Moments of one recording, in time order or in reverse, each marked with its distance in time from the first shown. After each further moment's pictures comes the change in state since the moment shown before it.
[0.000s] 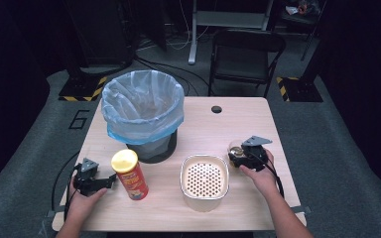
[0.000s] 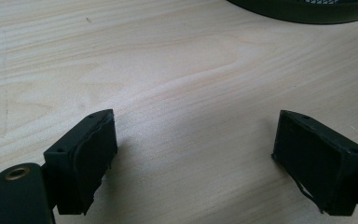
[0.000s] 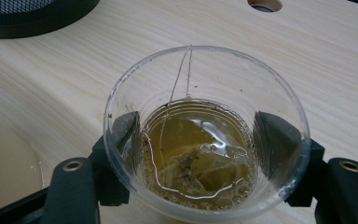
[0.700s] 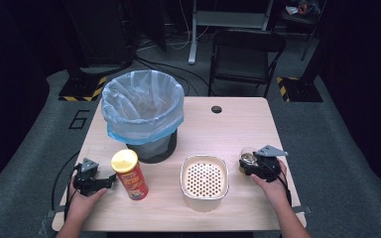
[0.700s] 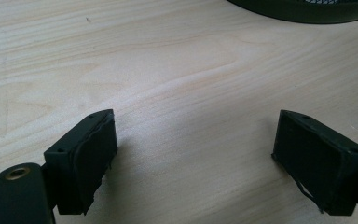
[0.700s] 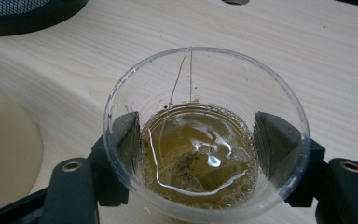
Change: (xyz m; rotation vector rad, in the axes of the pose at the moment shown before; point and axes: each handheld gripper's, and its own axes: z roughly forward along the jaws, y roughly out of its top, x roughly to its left) left arm 0.000 0.000 -0.001 0.010 -0.001 0.007; right arm -0.006 -0.032 -0.035 -0.051 -0.054 0.050
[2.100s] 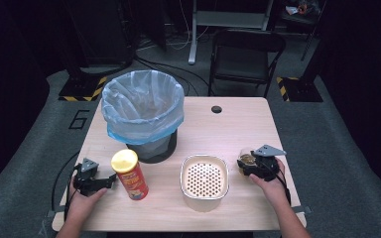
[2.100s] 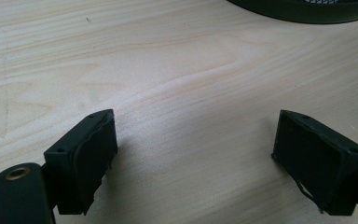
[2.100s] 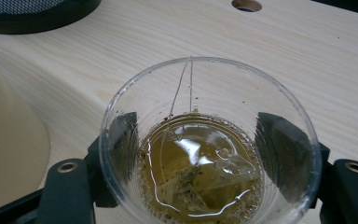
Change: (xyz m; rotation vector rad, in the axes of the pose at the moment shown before) left arm 0.000 0.000 0.001 -0.008 0.001 -0.006; right arm 0.001 0.003 0.004 -0.015 0.036 -0.039
